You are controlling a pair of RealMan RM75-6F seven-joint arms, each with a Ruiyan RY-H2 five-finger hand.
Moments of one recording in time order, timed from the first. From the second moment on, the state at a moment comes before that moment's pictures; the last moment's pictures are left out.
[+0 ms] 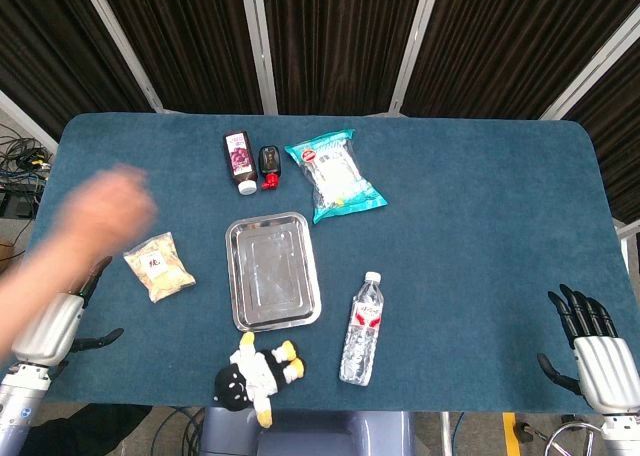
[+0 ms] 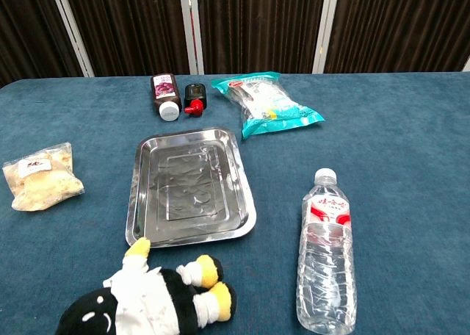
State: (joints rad) left arm -0.17 -1.14 0.01 -1.73 1.55 1.42 0.16; right arm -0.01 -1.11 -0.02 -1.58 -1.61 1.54 0.01
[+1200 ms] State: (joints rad) left arm -0.52 -1.48 -0.15 -1.43 0.93 0.97 0.60; right arm -0.01 -1.09 -0.02 -1.60 -1.62 1.55 0.04
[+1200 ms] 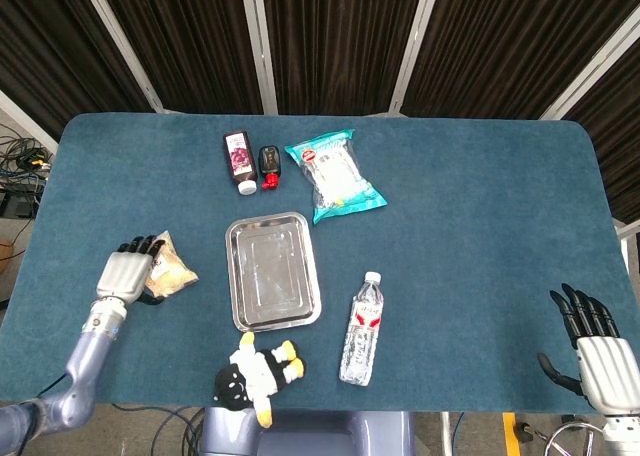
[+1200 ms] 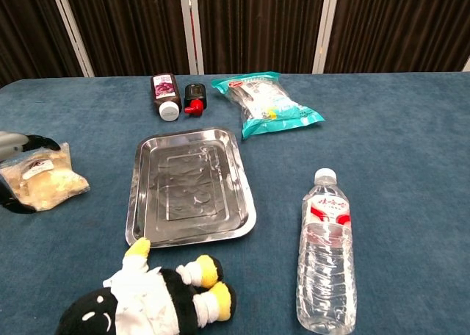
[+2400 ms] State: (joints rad) left arm -0.58 -1.46 -0.16 -1.83 1.17 1.19 0.66; right arm -0.01 -1.09 -0.01 -1.59 -1.63 1.57 0.07
